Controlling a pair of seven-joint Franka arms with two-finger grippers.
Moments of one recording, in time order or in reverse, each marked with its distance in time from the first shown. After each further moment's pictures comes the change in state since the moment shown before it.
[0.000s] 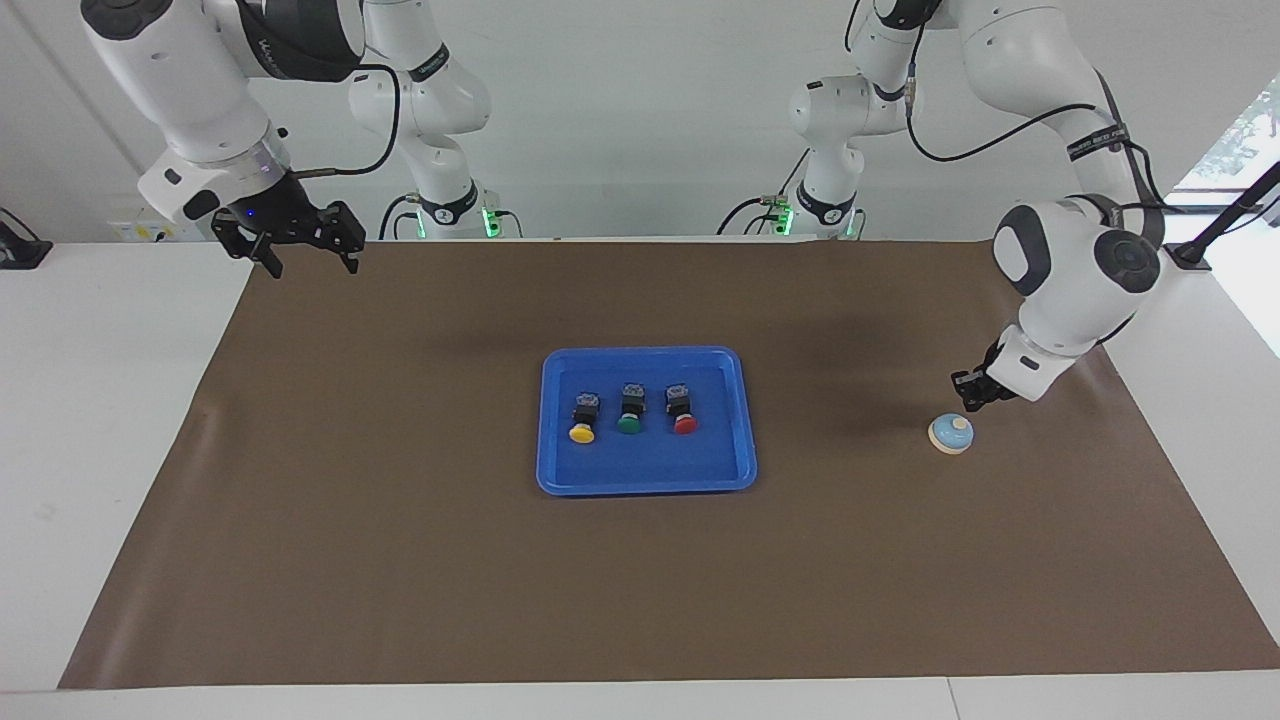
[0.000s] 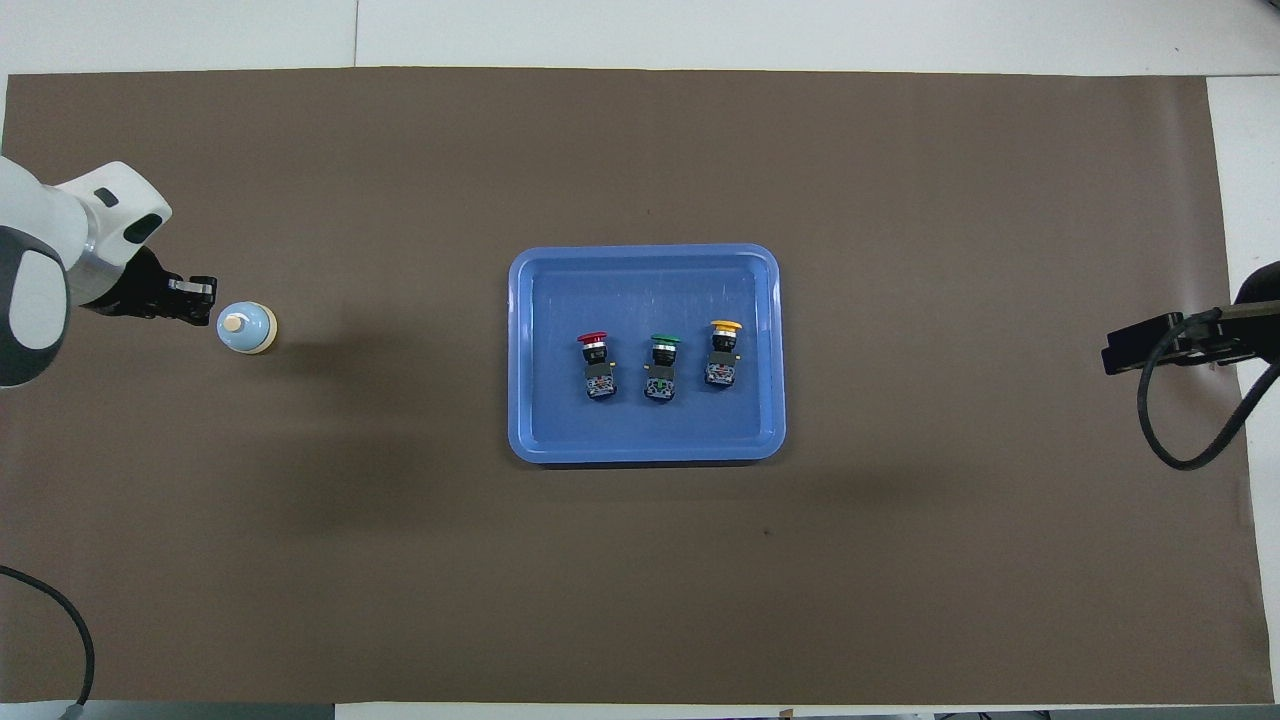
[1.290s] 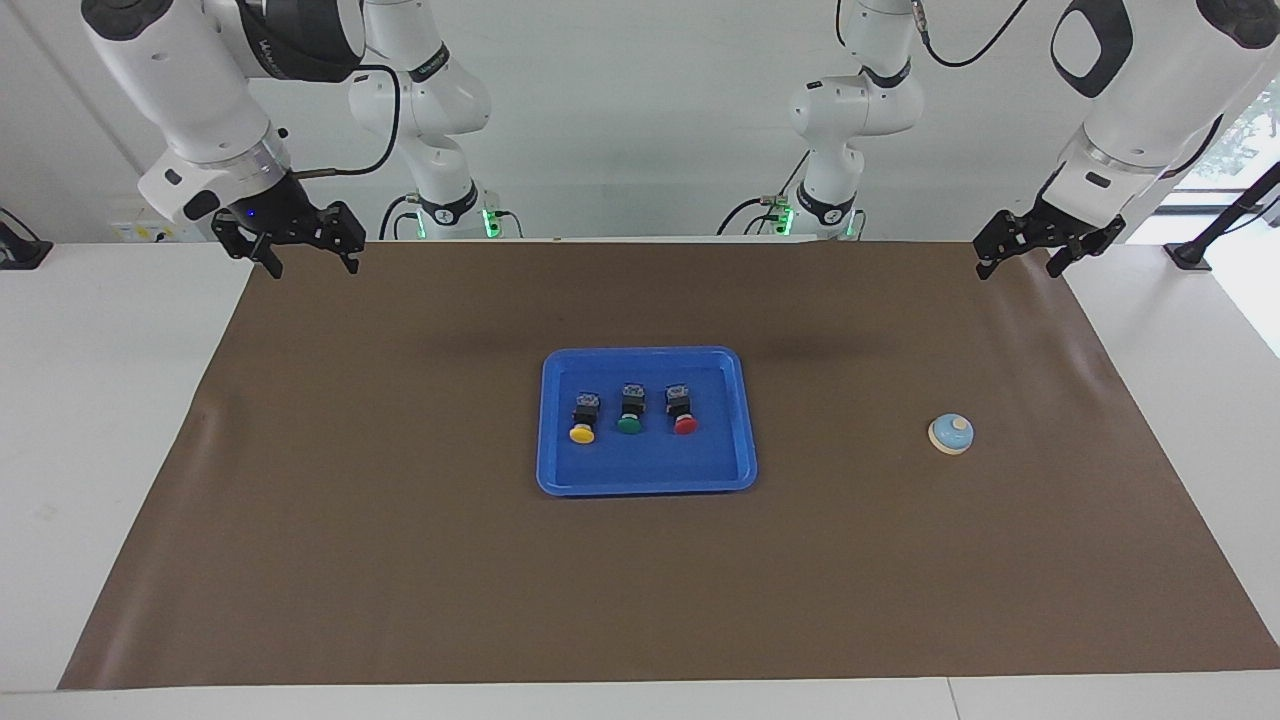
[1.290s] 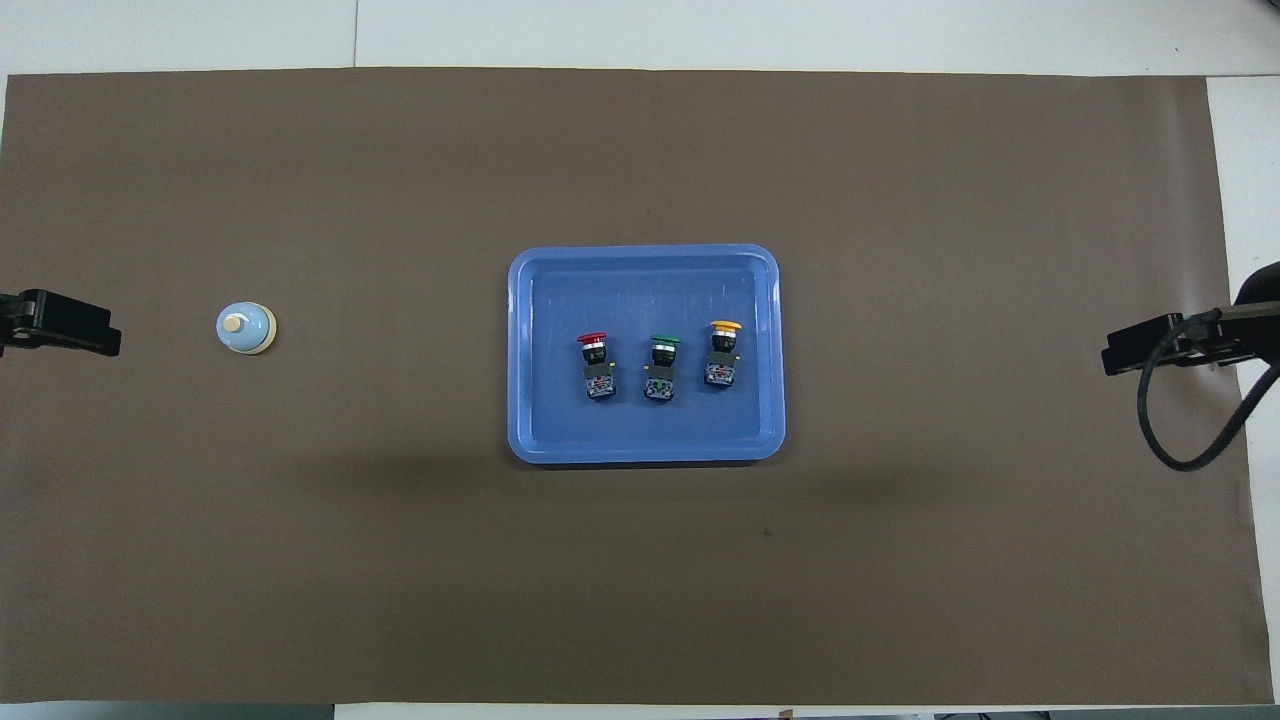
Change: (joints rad) left arm -0.014 -0.251 -0.015 0.132 0.000 -0.350 0.001; right arm 0.000 0.000 0.000 0.000 0.000 0.000 0.000
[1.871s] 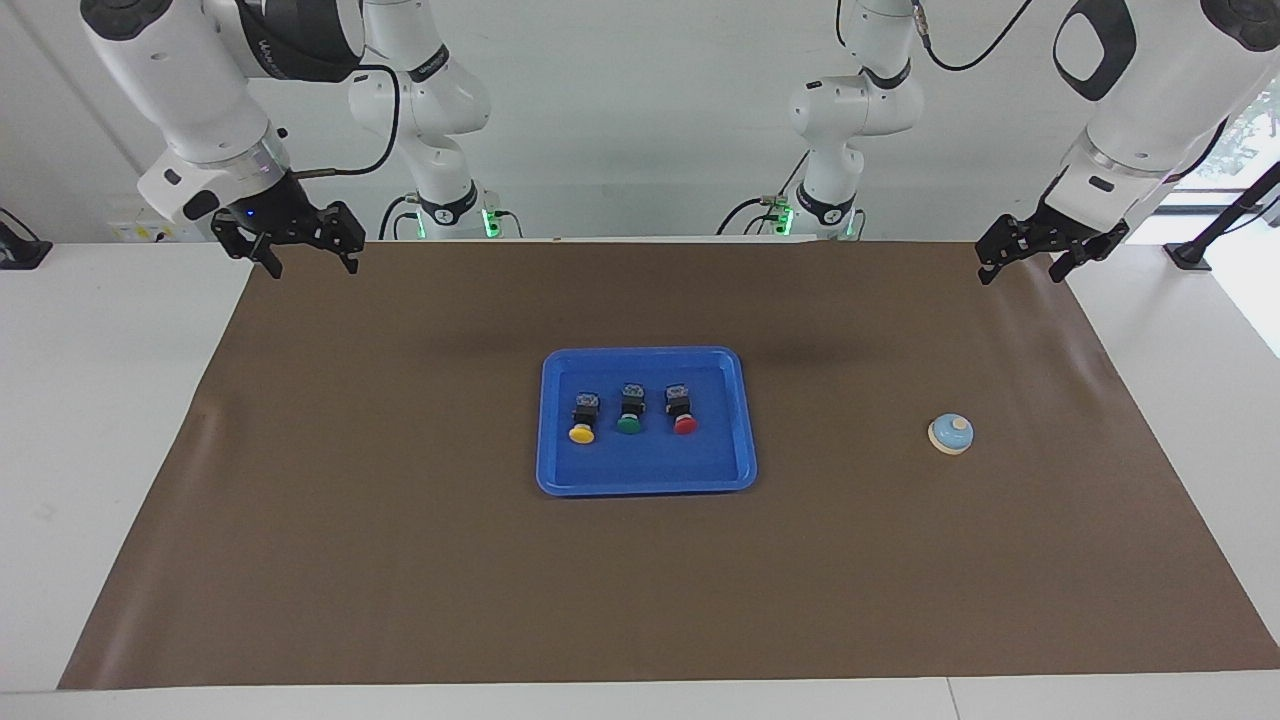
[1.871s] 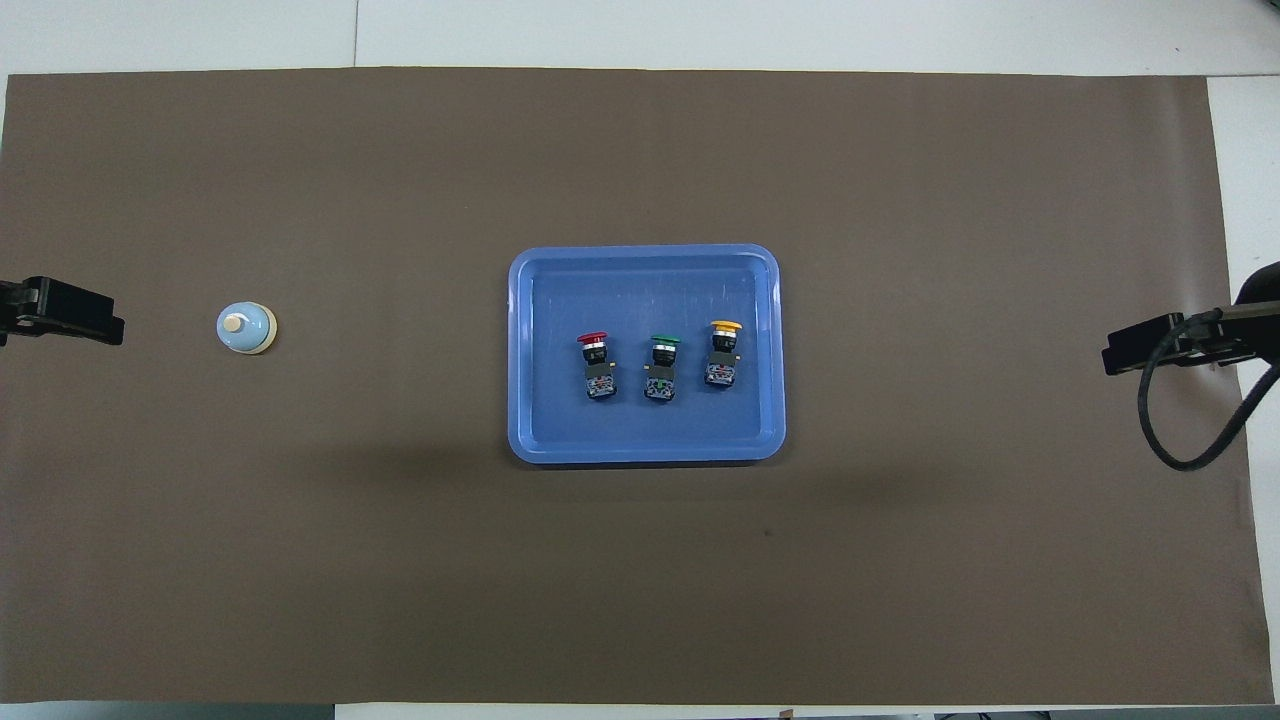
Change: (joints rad) left arm -0.007 0.021 -0.004 0.023 0.000 0.000 0.000; right arm 0.000 0.000 0.000 0.000 0.000 0.000 0.000
